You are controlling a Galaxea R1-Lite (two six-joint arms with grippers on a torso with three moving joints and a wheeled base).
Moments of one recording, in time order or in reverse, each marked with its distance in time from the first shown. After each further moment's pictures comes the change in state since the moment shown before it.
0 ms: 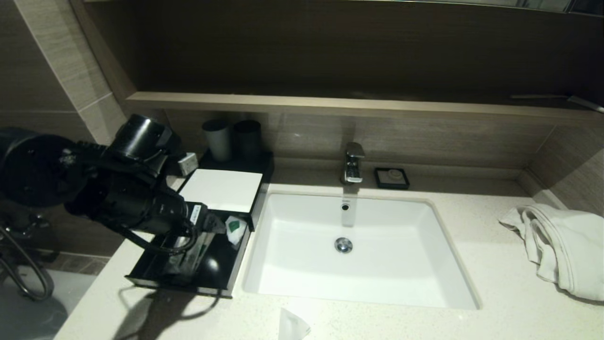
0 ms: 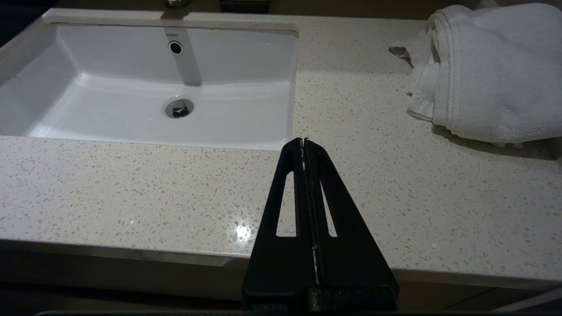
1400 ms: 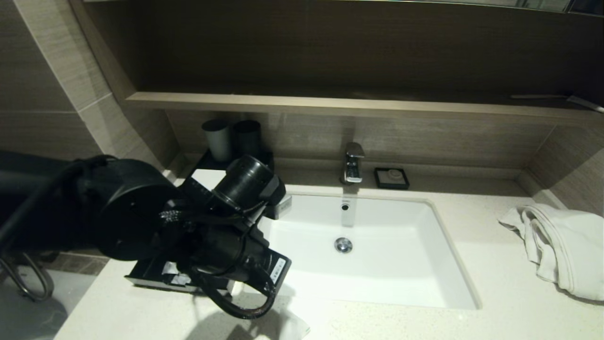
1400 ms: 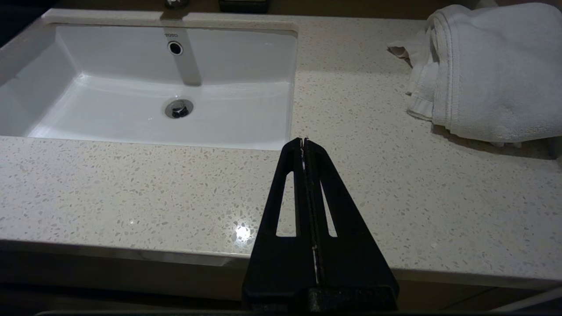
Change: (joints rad) left arm -0.419 0.119 -0.035 0.003 0.013 -0.032; right arm 0.000 0.000 0.000 0.000 0.000 0.000
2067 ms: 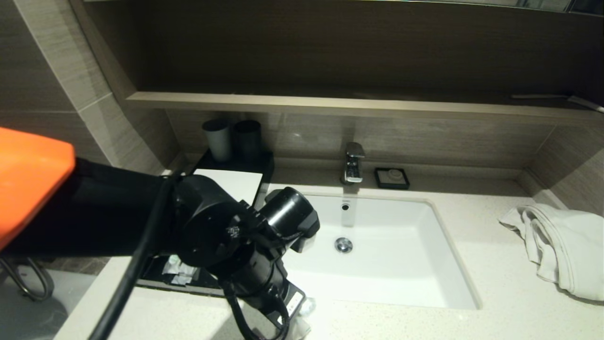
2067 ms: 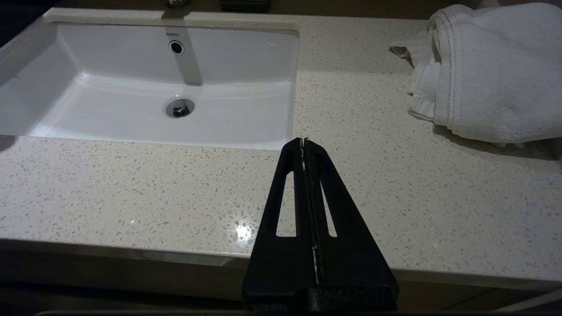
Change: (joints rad) left arm -0.078 0.135 -0.089 0.167 0.006 0.046; right arm 0.000 0.000 0.000 0.001 0.000 0.000
